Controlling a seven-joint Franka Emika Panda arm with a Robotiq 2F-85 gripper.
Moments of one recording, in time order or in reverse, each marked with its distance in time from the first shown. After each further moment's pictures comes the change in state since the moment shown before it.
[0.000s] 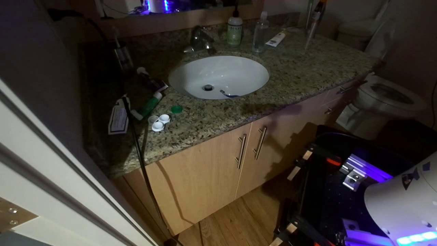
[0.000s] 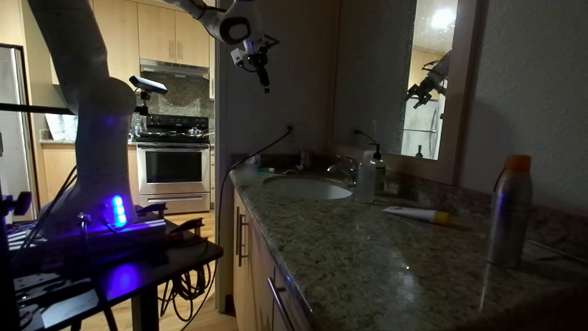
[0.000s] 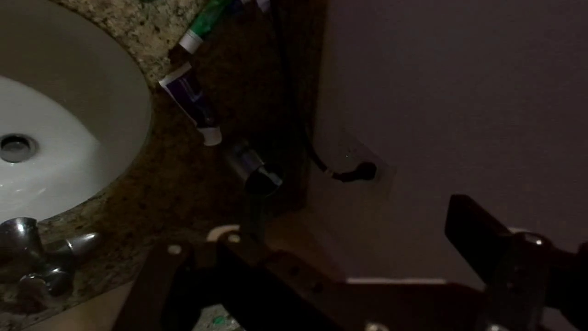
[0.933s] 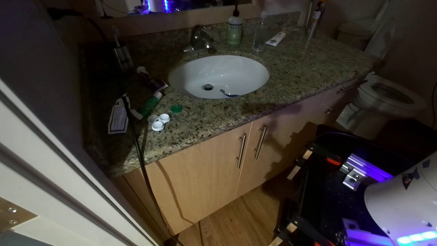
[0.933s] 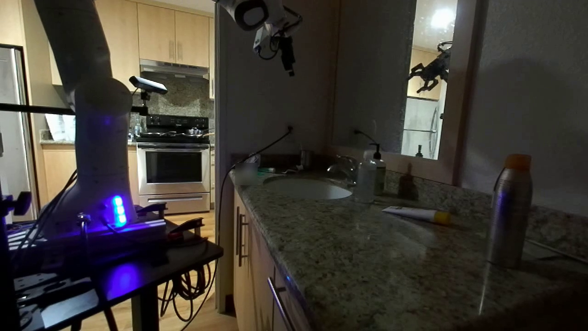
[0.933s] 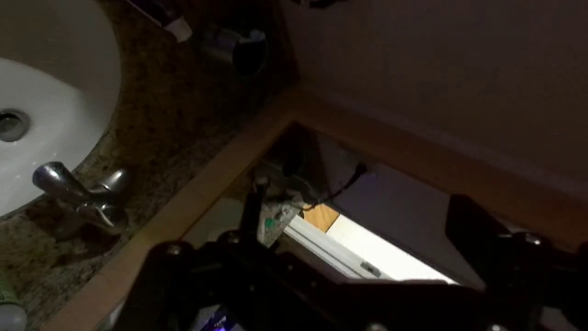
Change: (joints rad) arm -0.095 0.056 -0.125 0.153 0.174 0.050 0.112
